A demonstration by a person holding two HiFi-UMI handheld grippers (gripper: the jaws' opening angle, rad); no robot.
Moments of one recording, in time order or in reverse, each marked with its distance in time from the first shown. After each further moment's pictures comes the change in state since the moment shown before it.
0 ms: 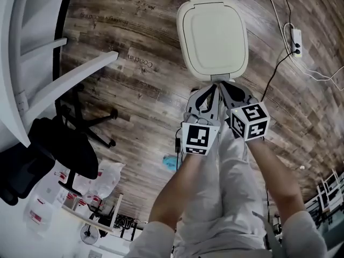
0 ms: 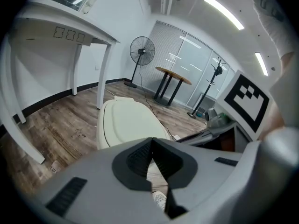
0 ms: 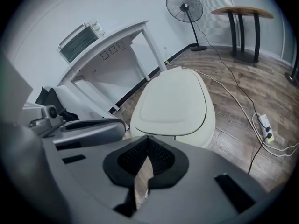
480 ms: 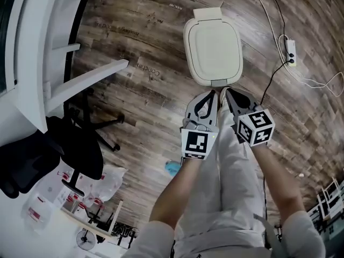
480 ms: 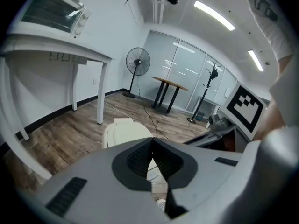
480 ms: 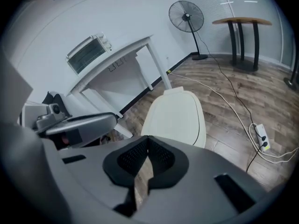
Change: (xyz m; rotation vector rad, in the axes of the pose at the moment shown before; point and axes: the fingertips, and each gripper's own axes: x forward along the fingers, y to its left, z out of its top) left arm -0.045 -0.017 0.081 0.074 -0.093 0.009; right arm -0.068 0.021 0.048 -0.024 -0.078 0.014
